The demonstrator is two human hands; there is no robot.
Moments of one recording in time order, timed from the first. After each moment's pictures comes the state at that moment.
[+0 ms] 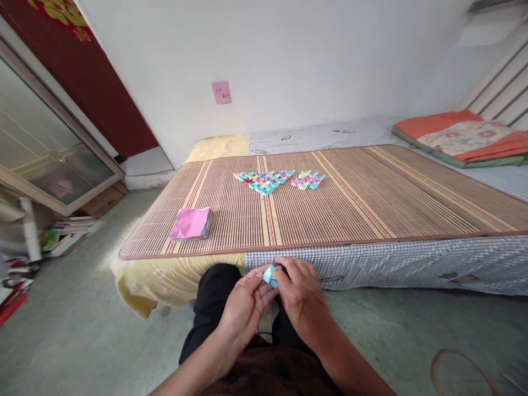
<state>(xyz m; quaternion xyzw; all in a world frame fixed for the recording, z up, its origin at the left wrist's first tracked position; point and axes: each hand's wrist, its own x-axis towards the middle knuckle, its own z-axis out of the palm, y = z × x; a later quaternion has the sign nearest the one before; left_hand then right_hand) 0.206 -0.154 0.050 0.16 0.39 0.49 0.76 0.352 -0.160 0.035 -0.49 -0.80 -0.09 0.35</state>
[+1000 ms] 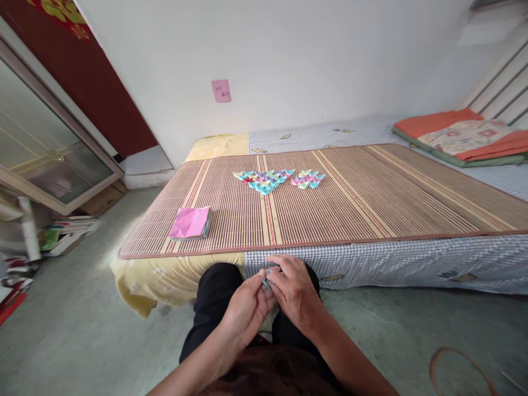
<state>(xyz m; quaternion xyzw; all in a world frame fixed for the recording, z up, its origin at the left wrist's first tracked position) 0.214 -0.155 0.051 0.13 0.39 0.47 0.78 0.351 -0.150 0.027 -0.43 -0.81 0.03 0.40</state>
